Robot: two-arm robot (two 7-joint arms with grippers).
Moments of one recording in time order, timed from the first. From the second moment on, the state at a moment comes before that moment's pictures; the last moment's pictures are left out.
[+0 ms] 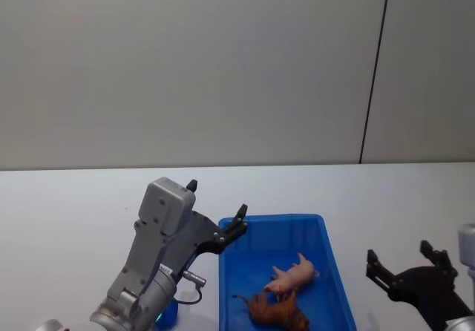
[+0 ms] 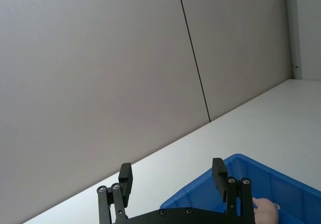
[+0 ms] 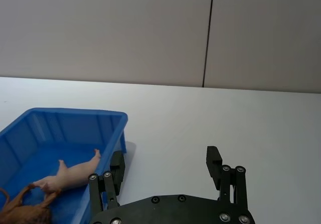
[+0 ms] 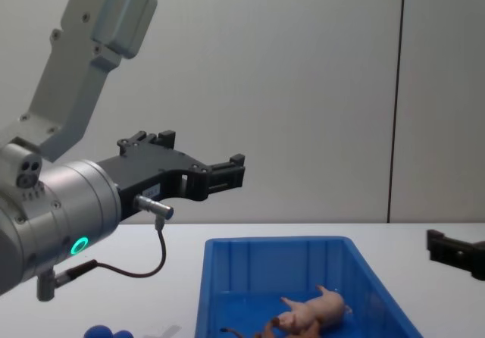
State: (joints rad) left arm -0.24 0.38 0.45 -1.63 -0.20 0.01 -0.01; right arm -0.06 0.22 -0.20 -1.73 0.21 0.14 -0.03
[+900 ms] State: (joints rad) left arm -0.23 0.40 0.43 -1.64 -0.24 0.08 -0.03; right arm -0.09 0.23 -0.19 -1.75 0.20 0.13 -0.11
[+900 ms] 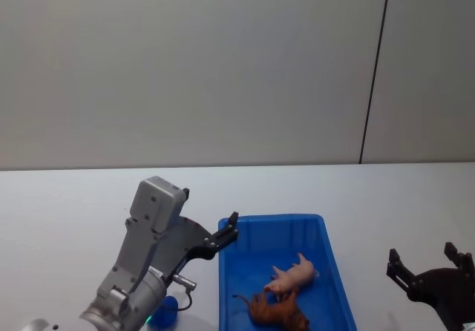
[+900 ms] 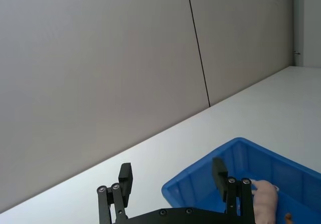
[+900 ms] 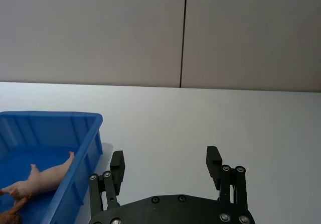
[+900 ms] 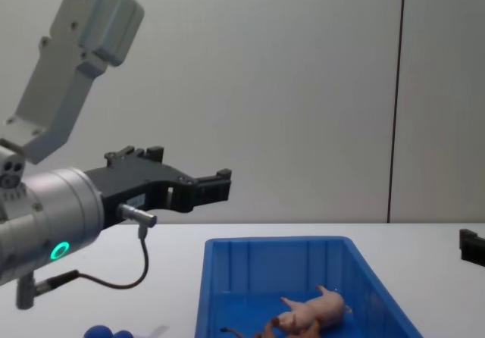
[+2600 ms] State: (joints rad) left arm -0.07 0.52 0.36 -1.72 -0.47 0.29 0.06; right arm -0.09 0.23 -0.19 -1.75 0.19 0.13 -0.12
